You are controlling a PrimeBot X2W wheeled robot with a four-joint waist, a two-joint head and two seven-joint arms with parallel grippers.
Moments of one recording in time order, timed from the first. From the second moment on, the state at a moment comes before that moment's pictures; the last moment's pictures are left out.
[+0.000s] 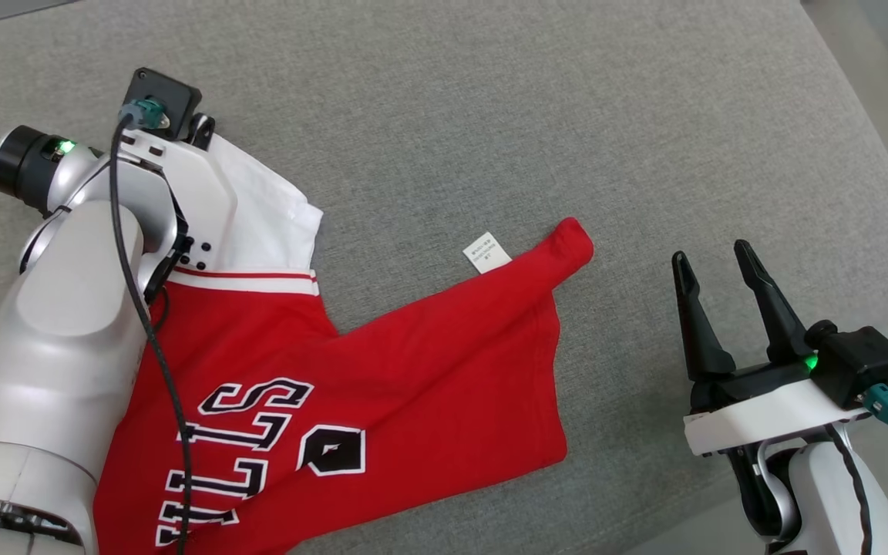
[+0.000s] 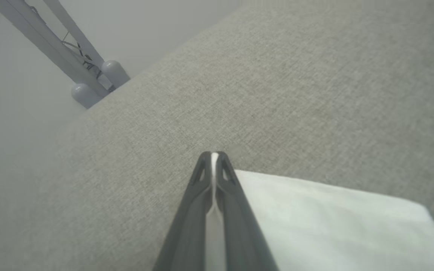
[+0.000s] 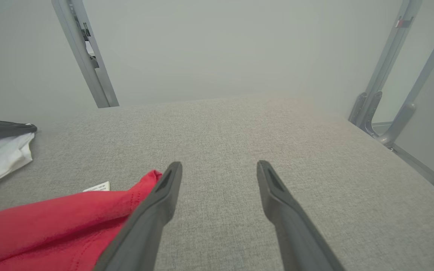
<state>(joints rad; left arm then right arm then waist) -1.00 0.22 -0.46 1.00 -0.17 -0.11 0.09 -0.26 -0.05 0.12 0.21 0.23 0.13 -0.26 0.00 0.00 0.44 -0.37</state>
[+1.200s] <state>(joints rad) -0.41 0.37 -0.28 0.03 -0.38 0.09 0.14 -0.50 -0.05 0.12 0.69 0.17 0.13 -0.06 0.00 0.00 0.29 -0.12</state>
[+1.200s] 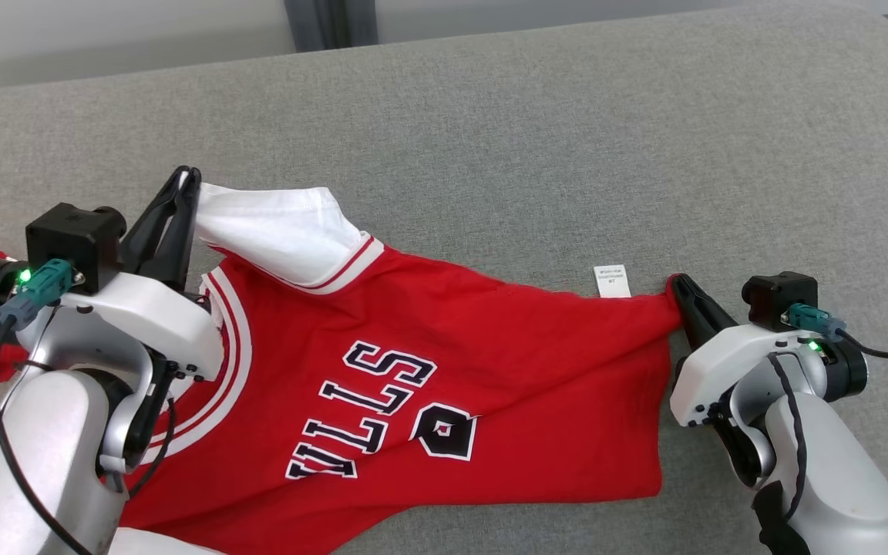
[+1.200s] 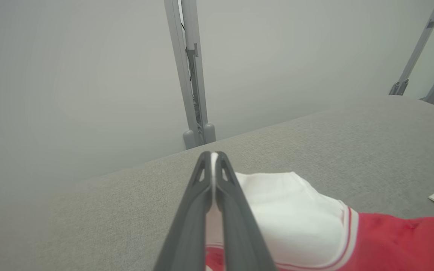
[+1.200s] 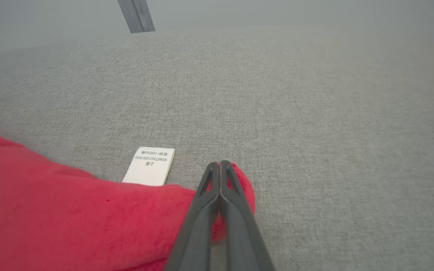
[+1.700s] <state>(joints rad) -0.37 0.41 -0.21 -0.08 -0.39 0.13 0.10 -0.52 -0.05 0.03 0.62 0.11 0.13 -0.15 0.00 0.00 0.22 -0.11</state>
